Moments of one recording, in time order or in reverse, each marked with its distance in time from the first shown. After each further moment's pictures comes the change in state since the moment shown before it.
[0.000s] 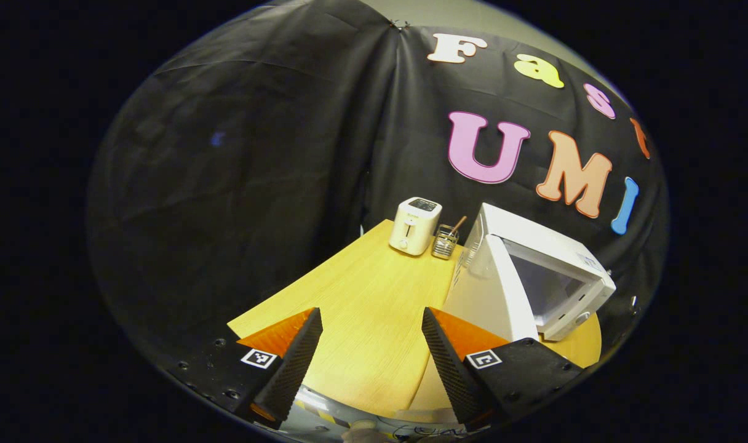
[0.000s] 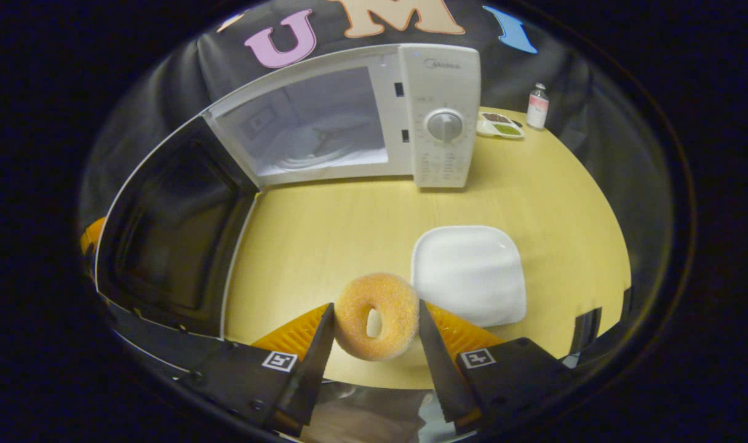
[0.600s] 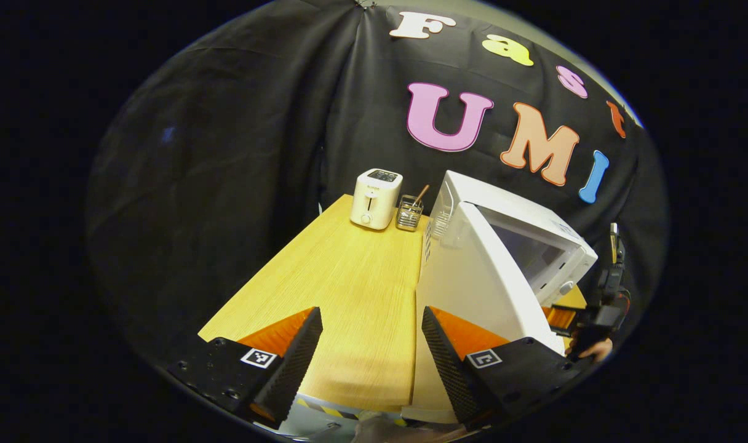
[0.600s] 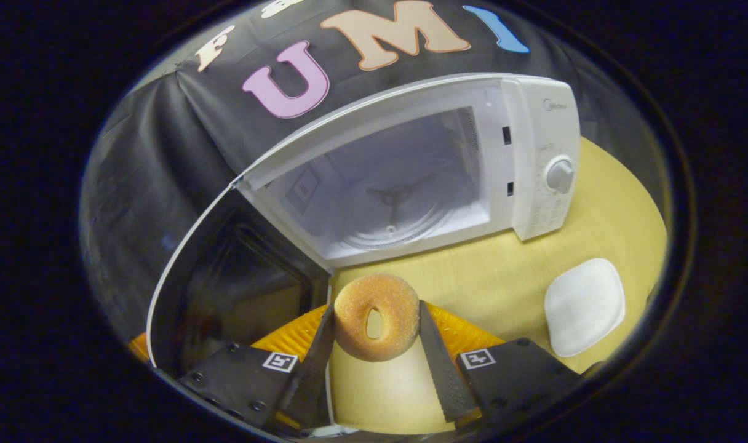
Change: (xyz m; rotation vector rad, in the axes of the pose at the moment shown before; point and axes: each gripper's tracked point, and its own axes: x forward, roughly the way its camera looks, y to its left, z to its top) left arm 0.014 -0.010 -0.030 0.068 0.145 -0.166; right arm 0.060 0.130 0.109 0.249 -0.219 0.161
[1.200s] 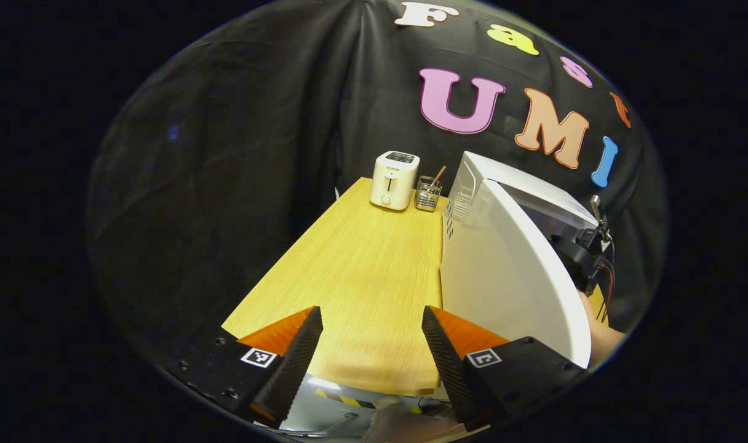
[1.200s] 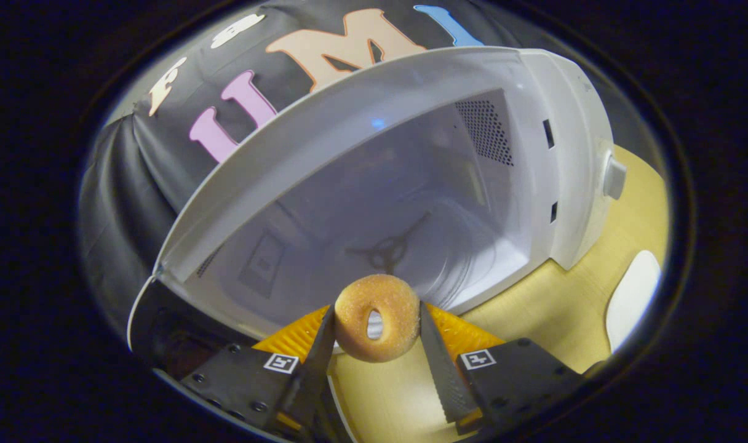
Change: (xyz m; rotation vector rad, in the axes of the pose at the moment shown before) left arm -0.010 0.029 -0.022 0.017 0.071 0.055; right arm 0.108 -0.009 0.065 0.185 -0.221 -0.141
